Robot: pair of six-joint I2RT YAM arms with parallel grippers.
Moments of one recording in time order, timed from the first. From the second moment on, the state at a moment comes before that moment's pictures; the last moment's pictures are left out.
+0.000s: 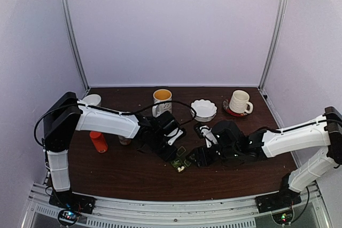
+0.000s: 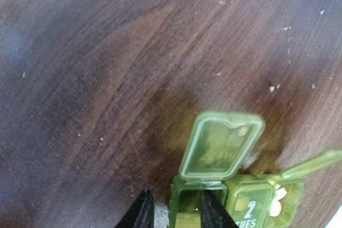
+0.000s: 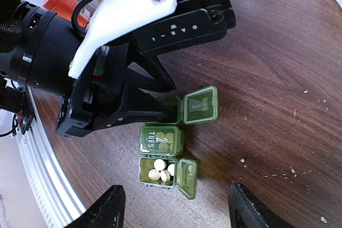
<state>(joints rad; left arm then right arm) -1.02 1.98 1.30 -0.44 0.04 -0.21 1.01 1.42 0.68 0.04 -0.05 0.54</state>
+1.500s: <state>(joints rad) -1.04 2.02 1.36 -0.52 0.02 -0.25 1.01 1.58 0.63 0.32 -0.29 0.61</state>
